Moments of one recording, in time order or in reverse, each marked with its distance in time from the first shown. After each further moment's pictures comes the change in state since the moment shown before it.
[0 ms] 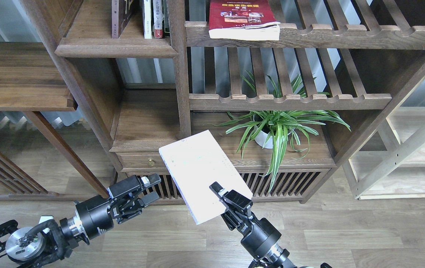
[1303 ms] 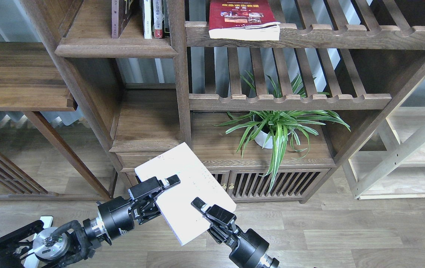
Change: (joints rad) left arm -0.016 -0.133 0.001 0.050 0.042 0.000 -0.007; right arm 0.001 0.000 -0.084 0.008 -0.060 0.000 -0.003
